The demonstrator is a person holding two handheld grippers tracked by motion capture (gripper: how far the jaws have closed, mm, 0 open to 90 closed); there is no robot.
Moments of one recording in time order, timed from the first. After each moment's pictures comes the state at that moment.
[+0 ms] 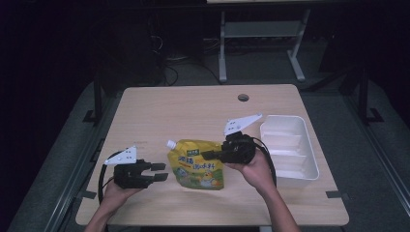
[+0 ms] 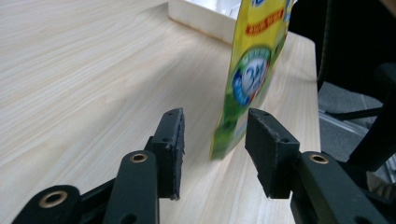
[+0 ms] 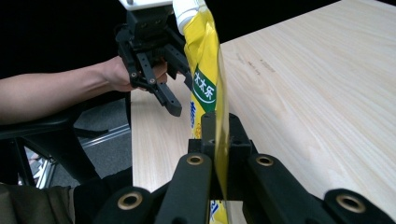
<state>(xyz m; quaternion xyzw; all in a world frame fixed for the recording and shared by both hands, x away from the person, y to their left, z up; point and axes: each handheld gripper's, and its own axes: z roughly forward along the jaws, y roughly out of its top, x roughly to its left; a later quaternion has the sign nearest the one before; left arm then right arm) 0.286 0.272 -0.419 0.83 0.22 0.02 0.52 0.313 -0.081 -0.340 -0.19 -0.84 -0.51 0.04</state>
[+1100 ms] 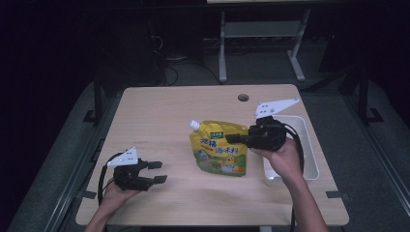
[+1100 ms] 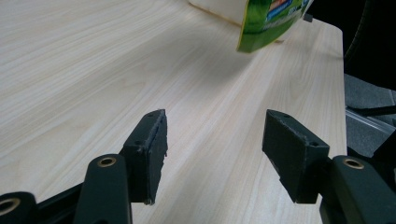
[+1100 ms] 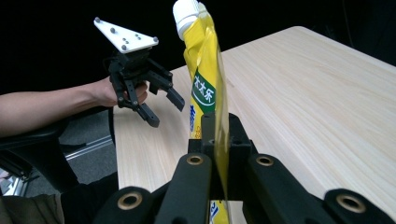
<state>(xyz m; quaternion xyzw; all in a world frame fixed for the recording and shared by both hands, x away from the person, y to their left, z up) 0.286 0.275 -0.426 0.83 0.24 0.04 0.50 0.315 -0.142 -0.294 -0.22 -0.82 -0.52 -0.01</state>
